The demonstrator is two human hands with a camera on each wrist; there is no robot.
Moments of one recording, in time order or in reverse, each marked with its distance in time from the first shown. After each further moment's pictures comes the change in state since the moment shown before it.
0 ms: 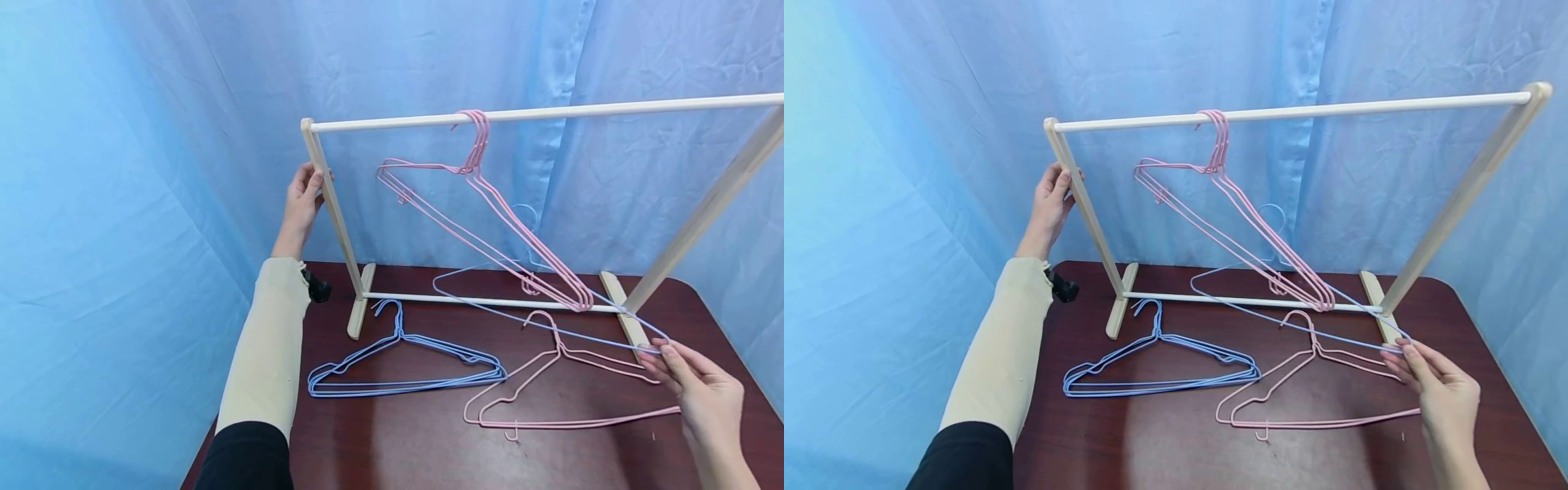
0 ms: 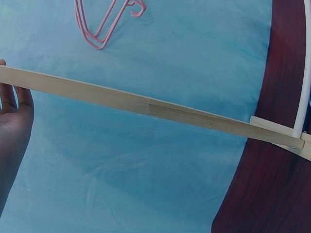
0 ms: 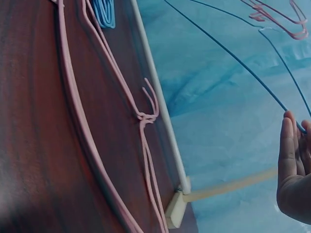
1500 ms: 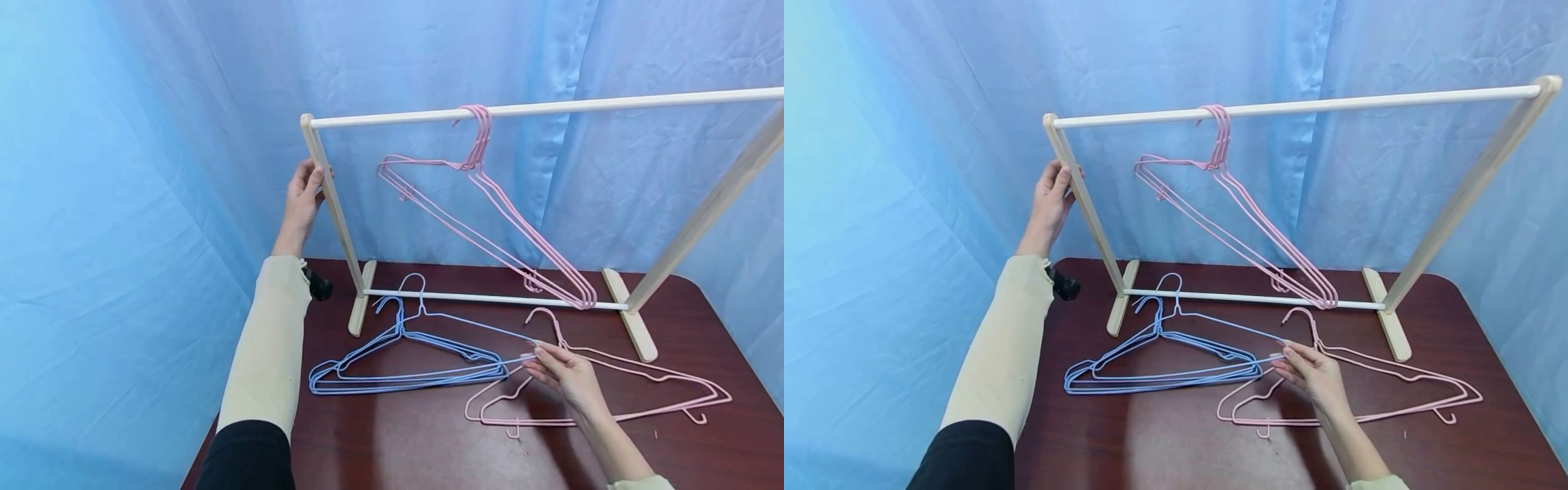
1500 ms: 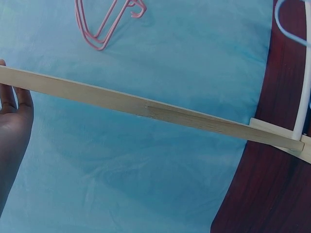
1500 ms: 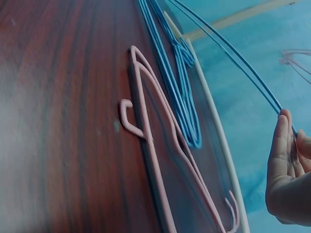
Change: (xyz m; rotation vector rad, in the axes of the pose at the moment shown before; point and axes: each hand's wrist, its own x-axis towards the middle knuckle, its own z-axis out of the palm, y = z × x) left_hand -0.001 -0.001 0.001 0.013 0.006 0.017; right_hand -0.018 0.120 0.032 -0.288 -0.262 0.514
